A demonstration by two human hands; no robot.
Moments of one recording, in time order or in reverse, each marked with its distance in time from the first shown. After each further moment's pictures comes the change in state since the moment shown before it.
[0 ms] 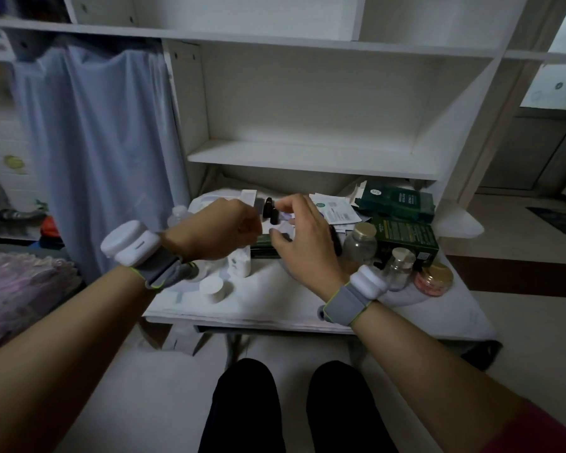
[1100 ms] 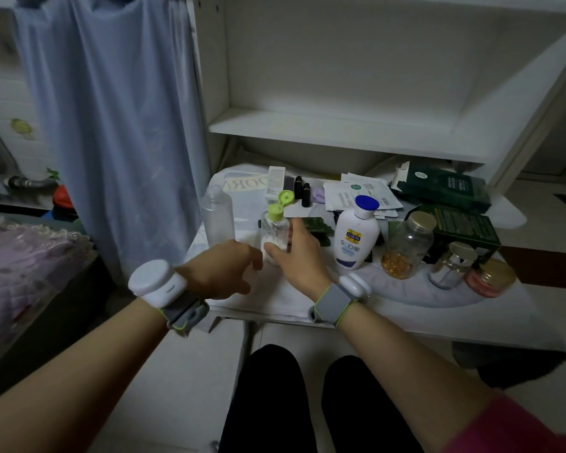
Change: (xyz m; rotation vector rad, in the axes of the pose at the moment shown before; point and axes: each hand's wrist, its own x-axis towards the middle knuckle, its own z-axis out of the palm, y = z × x) left_hand -0.020 -0.074 0.073 0.096 -0.294 -0.134; right_hand -0.005 0.033 0.110 0.132 -0.220 0.399
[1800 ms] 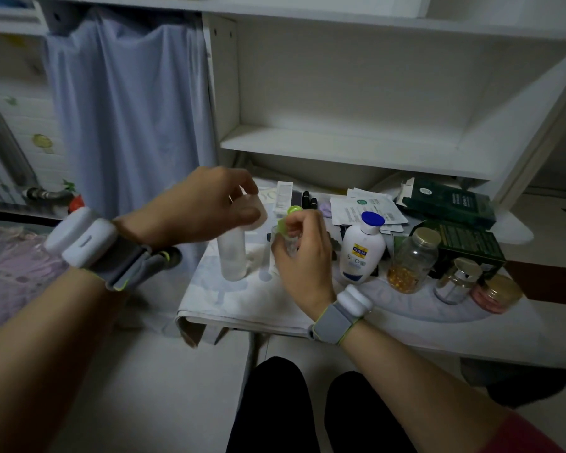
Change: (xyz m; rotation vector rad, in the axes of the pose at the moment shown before) left_hand -0.043 -0.005 -0.109 -0.187 0.430 0.022; right_hand -0.017 -0.048 -0.007 0.097 0.376 -0.376
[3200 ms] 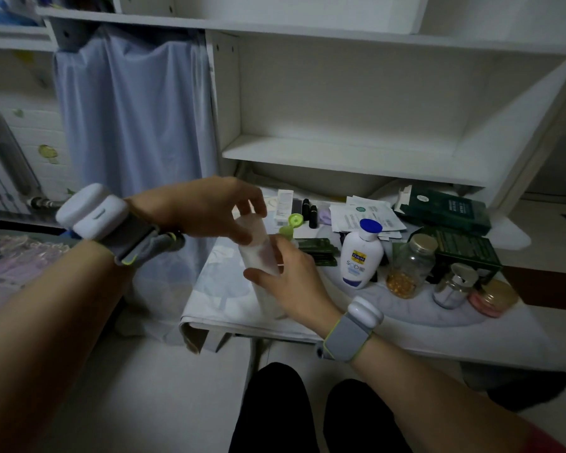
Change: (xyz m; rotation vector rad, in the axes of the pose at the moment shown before) left_hand 0.012 0.003 -0.016 0.108 -0.347 0.036; right_hand -0.005 -0.033 -0.015 0.030 -0.509 0.304
